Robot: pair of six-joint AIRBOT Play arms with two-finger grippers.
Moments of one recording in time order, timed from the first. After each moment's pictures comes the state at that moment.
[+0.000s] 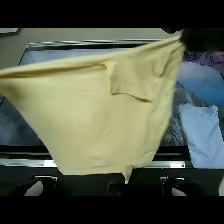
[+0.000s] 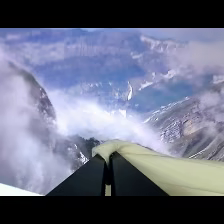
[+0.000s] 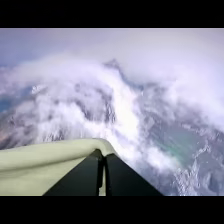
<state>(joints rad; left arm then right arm) 0.29 -1.08 1.52 1.43 -1.21 -1.57 0.12 -1.35 1.99 -1.45 1.30 1.69</state>
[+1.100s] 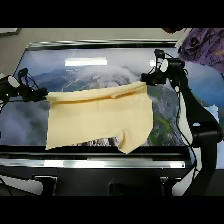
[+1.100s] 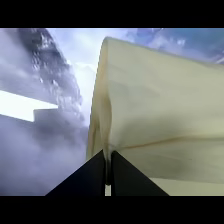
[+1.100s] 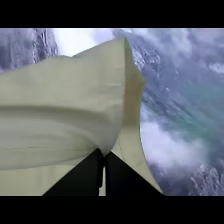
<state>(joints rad) 0.22 -1.70 1.51 1.41 -1.08 -1.55 0.12 -1.93 1.96 -1.48 1.16 1.70</state>
